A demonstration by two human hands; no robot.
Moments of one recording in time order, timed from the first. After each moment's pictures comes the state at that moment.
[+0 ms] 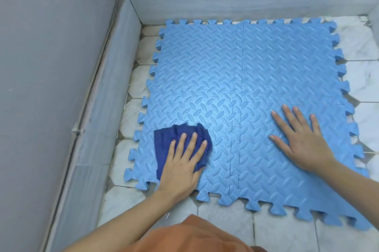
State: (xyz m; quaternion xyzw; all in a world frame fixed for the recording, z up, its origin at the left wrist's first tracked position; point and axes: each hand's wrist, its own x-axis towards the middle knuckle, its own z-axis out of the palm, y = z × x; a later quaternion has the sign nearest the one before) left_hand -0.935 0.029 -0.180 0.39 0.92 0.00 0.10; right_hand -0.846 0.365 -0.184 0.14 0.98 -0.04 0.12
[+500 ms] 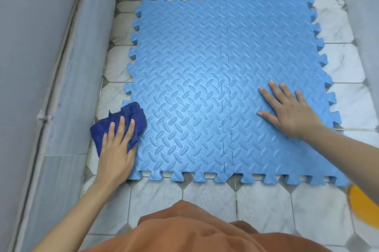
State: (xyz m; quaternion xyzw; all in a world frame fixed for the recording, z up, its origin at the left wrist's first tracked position) left_hand -0.979 -0.070 -0.187 0.21 0.96 0.06 0.14; right_hand -0.861 0.390 -0.170 0.14 0.97 -0.03 0.19
